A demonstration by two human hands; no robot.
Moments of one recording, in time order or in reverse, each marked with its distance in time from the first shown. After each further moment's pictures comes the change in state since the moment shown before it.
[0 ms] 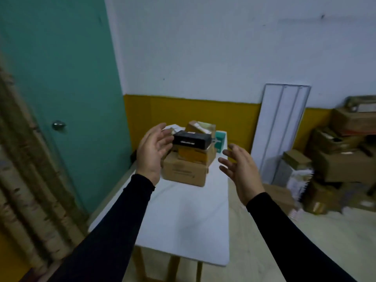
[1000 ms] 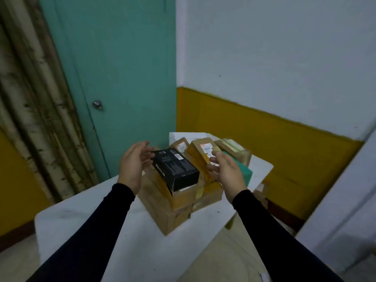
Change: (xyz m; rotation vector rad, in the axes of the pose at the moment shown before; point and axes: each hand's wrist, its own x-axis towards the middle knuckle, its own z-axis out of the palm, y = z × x) left_hand 0.244 -0.210 0.191 0.285 0.723 0.049; right_hand 0.475 0.024 -0.097 -0.254 -0.544 0.222
